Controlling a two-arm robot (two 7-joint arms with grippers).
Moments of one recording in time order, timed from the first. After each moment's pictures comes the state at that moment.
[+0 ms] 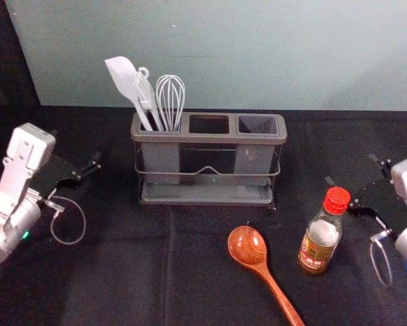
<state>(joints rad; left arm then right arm) -0.20 0.60 0.45 -1.41 -0.25 -0.12 0.03 0.08 0.65 -0.41 -1.53 0.23 -0.13 -0.03</state>
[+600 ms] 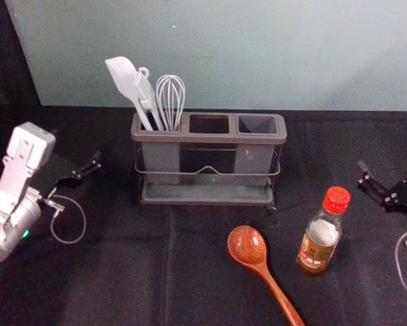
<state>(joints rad) -0.20 0.60 0.45 -1.41 -0.25 -0.12 0.03 -0.18 0.71 -0.23 -1.80 0.25 -0.24 -0.12</state>
